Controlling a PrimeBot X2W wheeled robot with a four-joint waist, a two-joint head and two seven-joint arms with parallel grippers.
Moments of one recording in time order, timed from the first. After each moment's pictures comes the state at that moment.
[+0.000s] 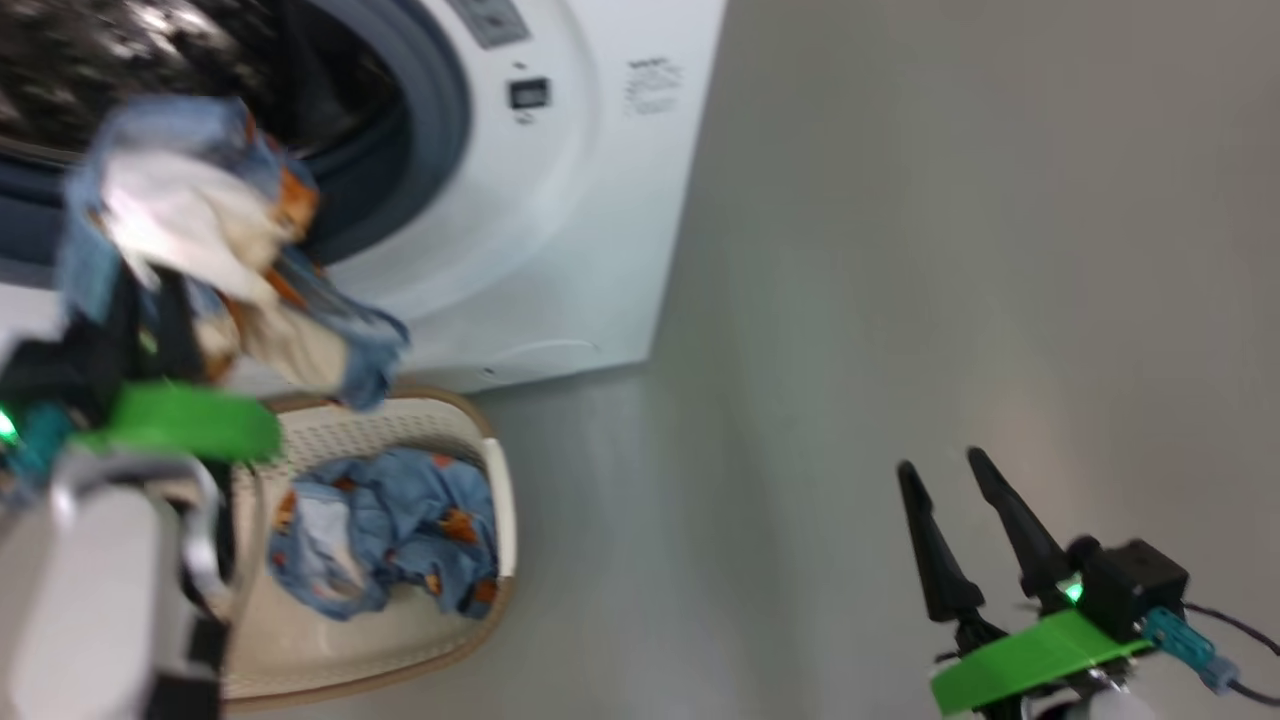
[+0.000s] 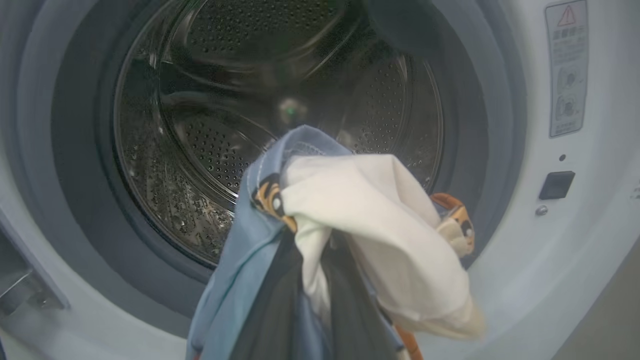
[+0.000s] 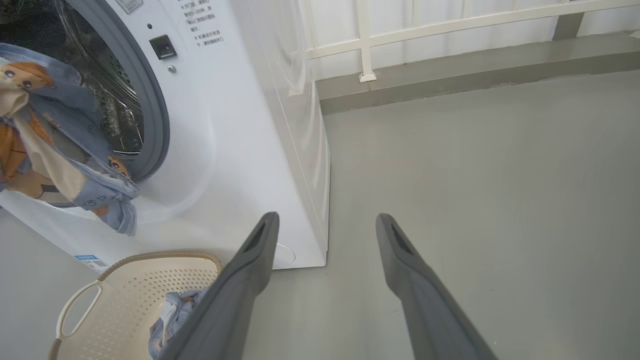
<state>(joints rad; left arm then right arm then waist) -0.48 0.14 -0.04 0.29 -0.17 0.13 -0.26 -0.06 -0.07 0.08 0.12 0.28 0.13 -0.26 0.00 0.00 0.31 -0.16</state>
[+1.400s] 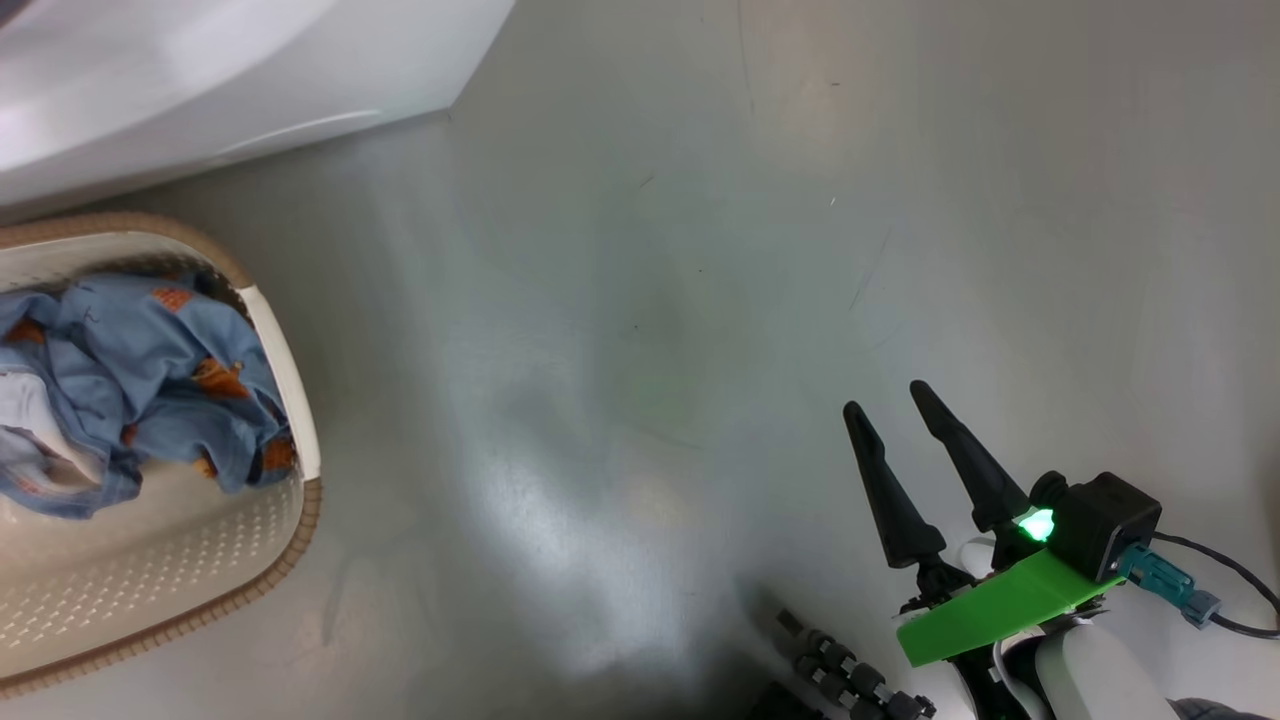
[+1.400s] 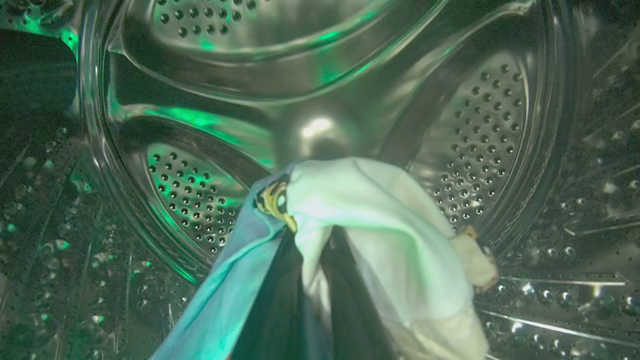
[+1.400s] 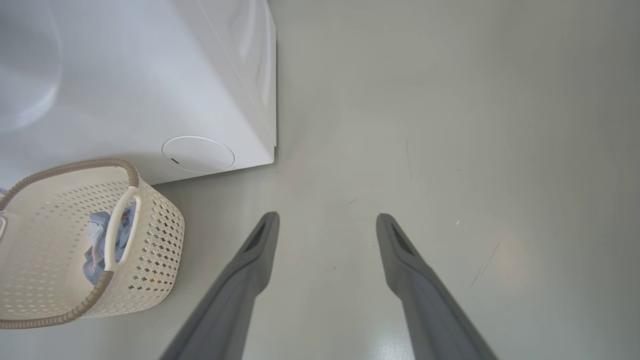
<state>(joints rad) -1.48 0.39 -0.01 0.72 -0.09 0.12 -0.26 -0.19 -0.13 0.22 0.12 0.41 0.13 -0.26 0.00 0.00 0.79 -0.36</state>
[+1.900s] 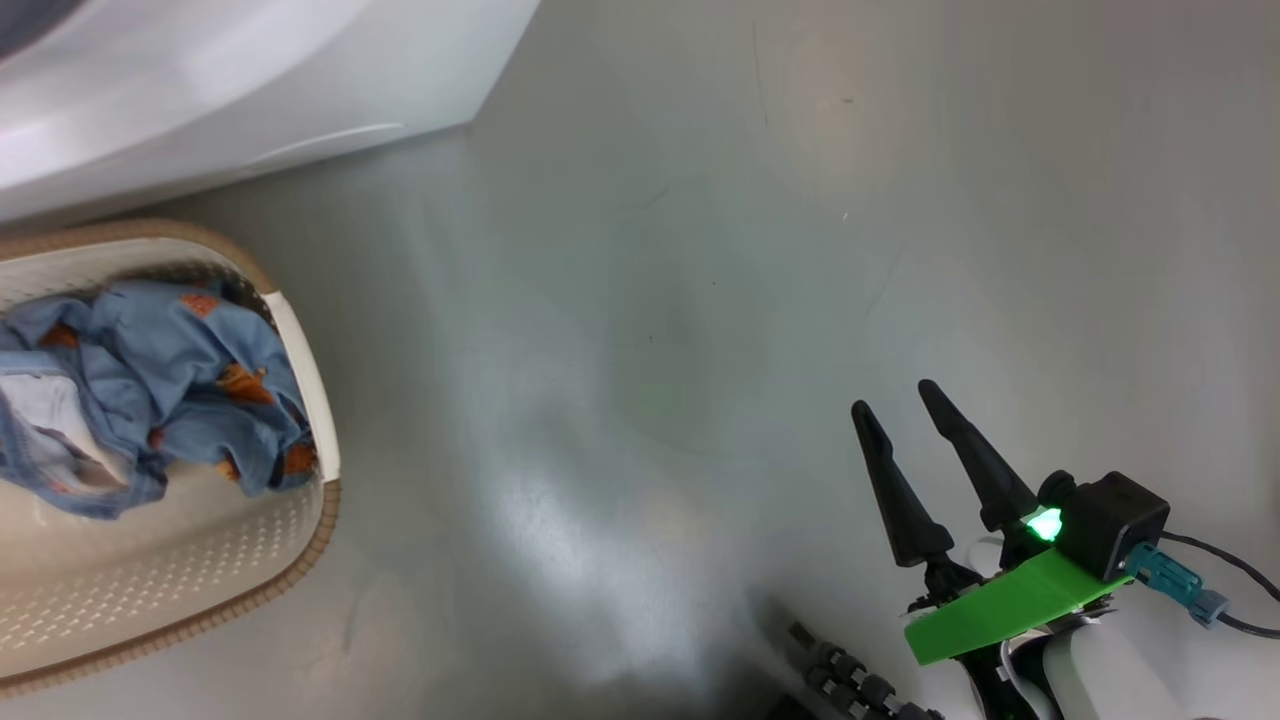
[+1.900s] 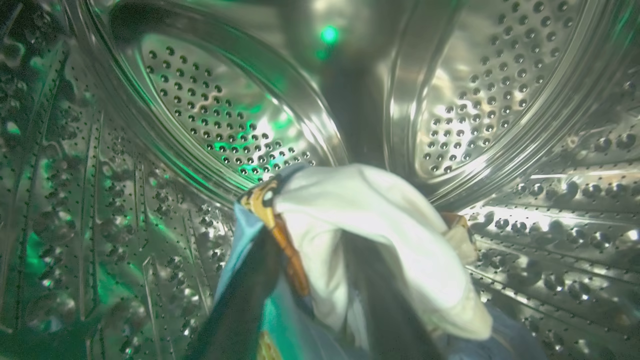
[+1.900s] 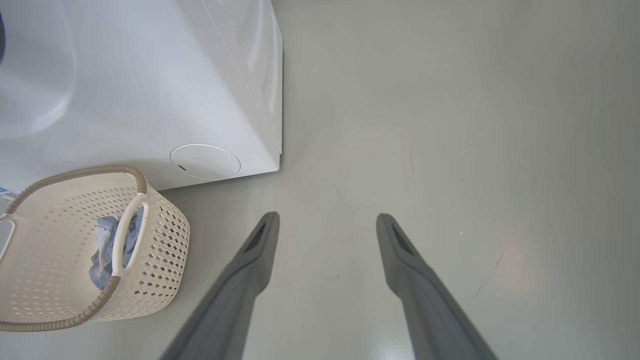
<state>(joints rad) -1.46 0.37 -0.02 0.96 -0.08 0.16 -0.26 -0.19 -0.13 0.22 0.12 0.41 0.13 -0.26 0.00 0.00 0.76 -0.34</state>
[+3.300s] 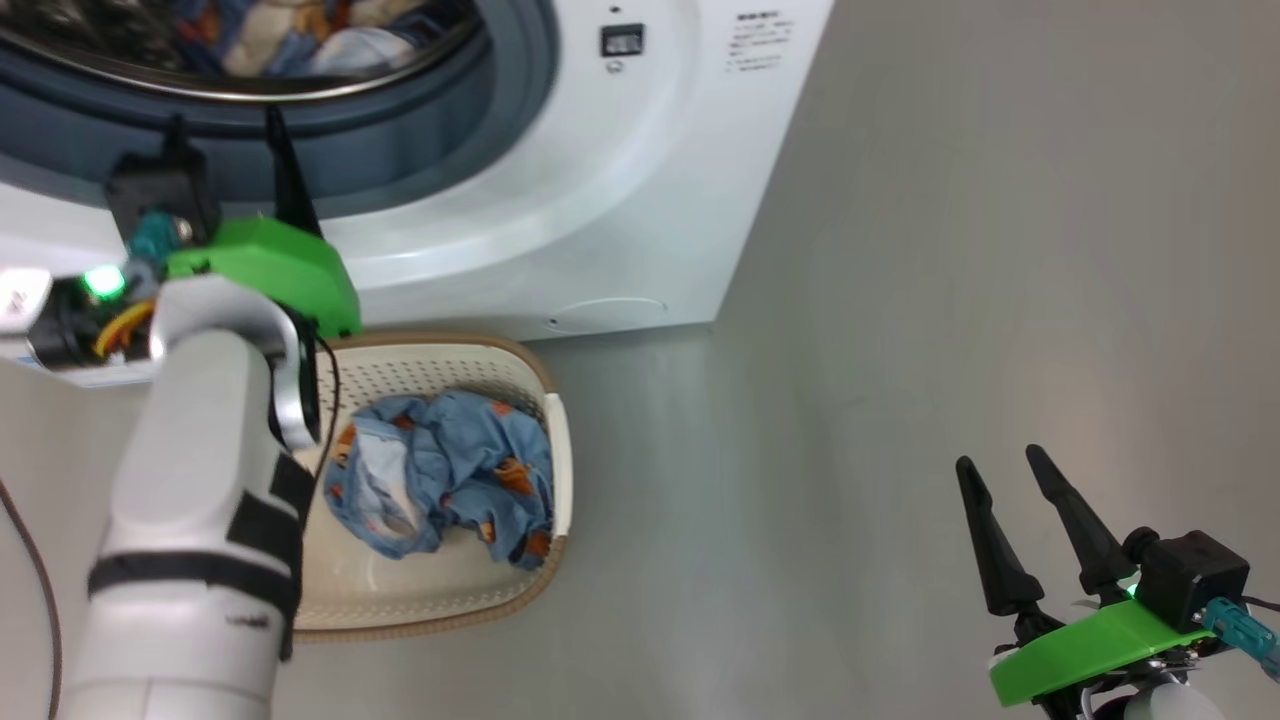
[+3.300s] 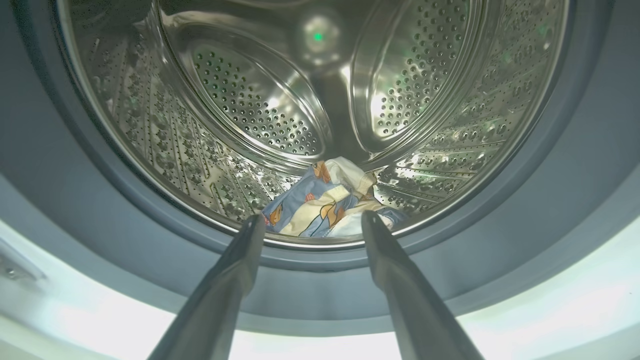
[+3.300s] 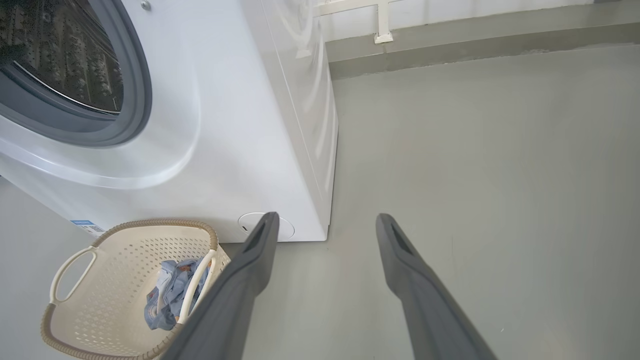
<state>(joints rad) -0.91 0.04 -0.10 0.84 -0.15 0.18 -0.26 -0.08 -0.17 0.07 0.16 0.34 0.13 -0.26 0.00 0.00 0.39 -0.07</state>
